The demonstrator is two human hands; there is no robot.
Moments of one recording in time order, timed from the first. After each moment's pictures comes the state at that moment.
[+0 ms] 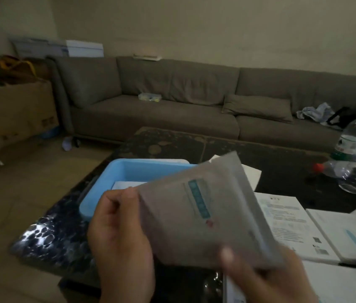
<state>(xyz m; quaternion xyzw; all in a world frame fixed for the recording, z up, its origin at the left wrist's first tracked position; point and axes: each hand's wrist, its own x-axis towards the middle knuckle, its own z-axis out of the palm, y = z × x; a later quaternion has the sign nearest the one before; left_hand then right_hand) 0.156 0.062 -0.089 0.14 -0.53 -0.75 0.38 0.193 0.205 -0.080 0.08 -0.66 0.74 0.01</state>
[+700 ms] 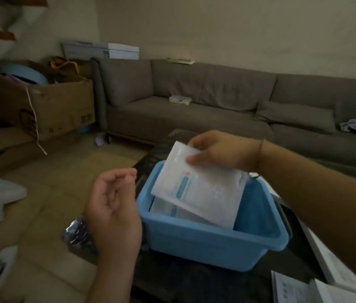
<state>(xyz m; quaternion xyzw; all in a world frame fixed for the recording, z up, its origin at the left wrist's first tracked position) 0.131 -0.039 -0.111 0.15 -0.60 -0.63 0.47 -0.002 0.105 -0.008 0.29 -0.90 0.29 -0.16</state>
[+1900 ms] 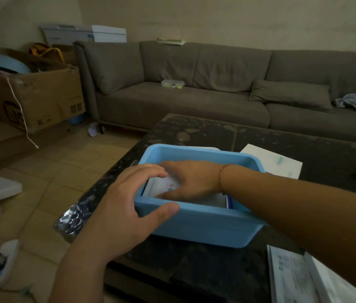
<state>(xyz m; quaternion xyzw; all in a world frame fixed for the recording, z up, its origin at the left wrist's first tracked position) 0.135 -0.072 -0.124 -0.11 -0.90 -0.37 0.21 0.007 0.082 -0.094 0.40 -0.90 0.09 -0.16</state>
